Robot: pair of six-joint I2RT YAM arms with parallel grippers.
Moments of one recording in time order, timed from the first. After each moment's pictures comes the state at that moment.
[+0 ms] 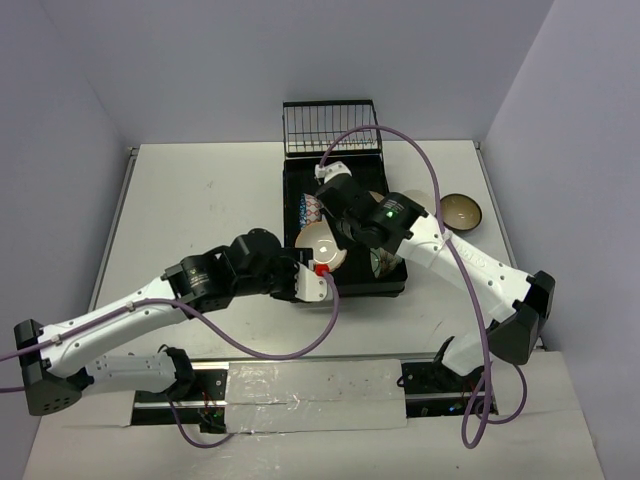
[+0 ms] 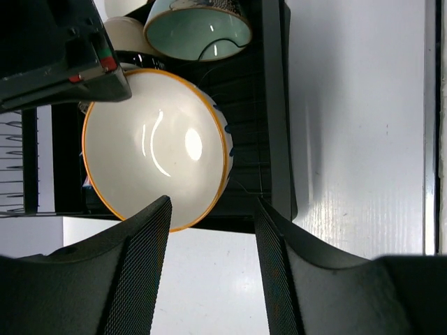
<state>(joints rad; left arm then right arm) -1.09 1.10 1.09 -0.56 0.06 0.71 0.88 1.47 1.53 -0.99 0.37 0.31</state>
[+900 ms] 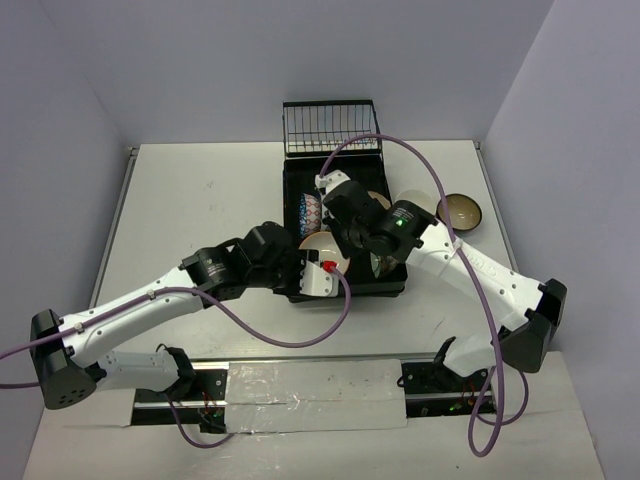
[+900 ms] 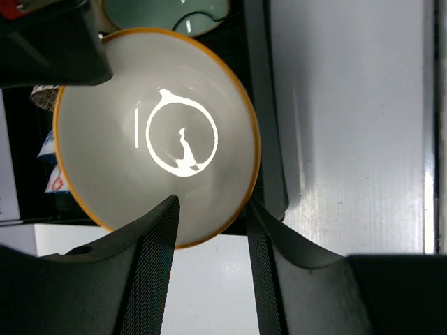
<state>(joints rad) -1.01 1.20 1.09 -0.58 0.14 0.75 0.89 1.40 1.46 -0.97 0.31 0.24</state>
